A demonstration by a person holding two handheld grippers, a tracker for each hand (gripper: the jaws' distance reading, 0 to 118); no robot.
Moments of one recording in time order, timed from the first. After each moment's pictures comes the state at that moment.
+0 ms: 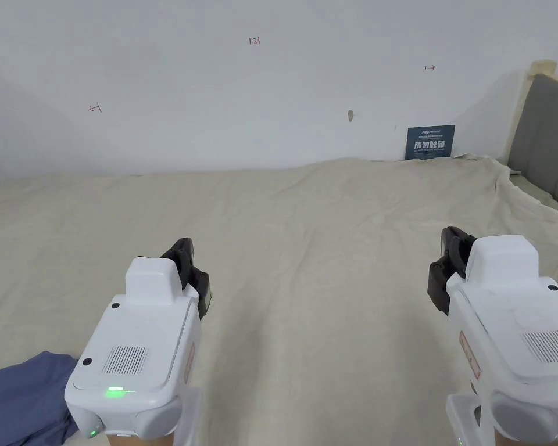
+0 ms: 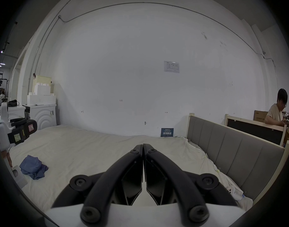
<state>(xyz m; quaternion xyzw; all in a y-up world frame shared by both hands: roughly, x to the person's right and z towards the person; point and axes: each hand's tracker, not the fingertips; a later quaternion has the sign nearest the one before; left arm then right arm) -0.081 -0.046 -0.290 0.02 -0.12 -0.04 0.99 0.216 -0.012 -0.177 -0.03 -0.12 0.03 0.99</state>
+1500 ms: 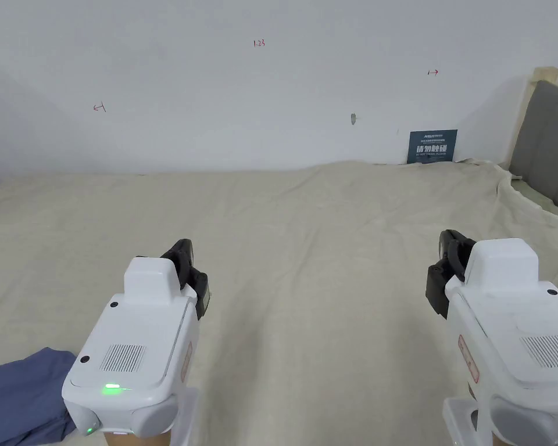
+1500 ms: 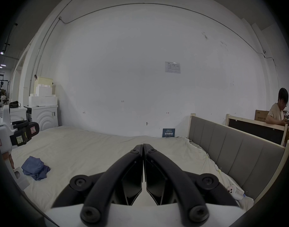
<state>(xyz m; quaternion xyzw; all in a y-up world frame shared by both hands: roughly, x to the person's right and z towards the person) -0.087 -0.047 -0.288 0.02 -0.12 -0.04 0.99 0.214 -0.010 -0.173 -0.02 -0.11 0.03 0.99</state>
